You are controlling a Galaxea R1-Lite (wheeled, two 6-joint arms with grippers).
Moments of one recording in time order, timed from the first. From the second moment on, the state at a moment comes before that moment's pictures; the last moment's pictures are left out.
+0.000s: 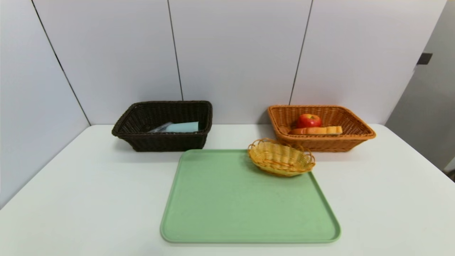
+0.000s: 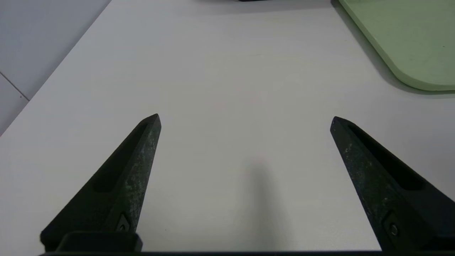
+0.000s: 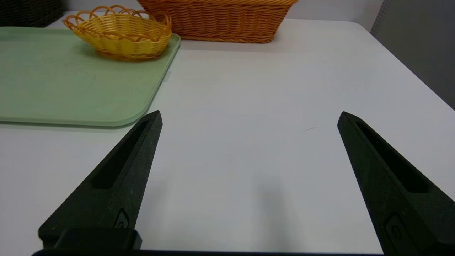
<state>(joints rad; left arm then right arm) 0.00 0.00 -0.06 0.15 0.00 0.03 0.00 0.00 0.00 0.00 0.03 -0.03</state>
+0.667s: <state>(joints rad) 0.00 0.00 -0.06 0.15 0.00 0.03 0.00 0.00 0.00 0.00 0.03 -0.05</state>
